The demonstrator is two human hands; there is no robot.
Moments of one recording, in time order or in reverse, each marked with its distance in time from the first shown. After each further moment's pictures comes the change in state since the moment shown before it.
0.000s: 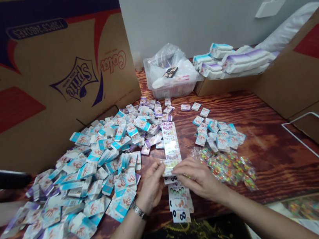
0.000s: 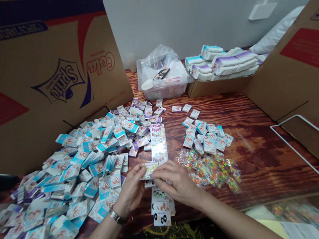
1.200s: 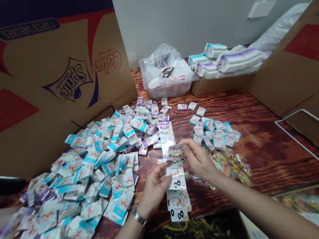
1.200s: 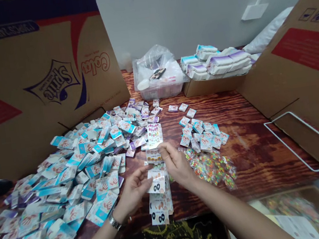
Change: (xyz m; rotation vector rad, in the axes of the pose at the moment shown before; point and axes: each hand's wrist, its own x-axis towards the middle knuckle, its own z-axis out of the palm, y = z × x) left_hand -0.006 -0.014 -0.010 0.394 -0.141 0.081; right_hand 0.021 0.010 -0.010 0.152 0.295 0.406
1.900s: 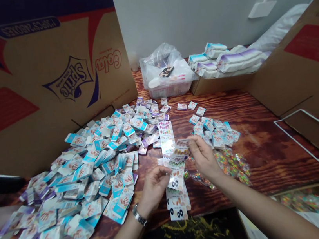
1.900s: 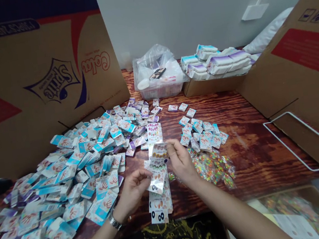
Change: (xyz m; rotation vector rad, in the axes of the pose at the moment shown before) left_hand -0.002 0.000 0.000 0.093 0.088 0.070; right_hand -0.004 0.004 -0.002 0.106 0.152 -0.008
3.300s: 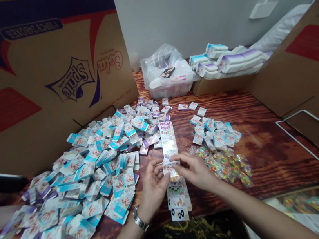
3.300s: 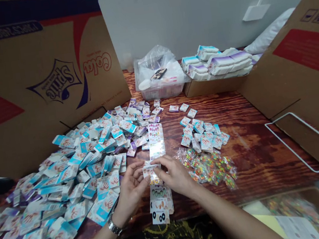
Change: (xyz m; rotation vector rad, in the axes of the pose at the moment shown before) left_hand -0.004 0.018 0.007 -0.134 0.045 0.111; right_hand -0.013 -0.001 0.009 -0.221 -0.408 -0.091
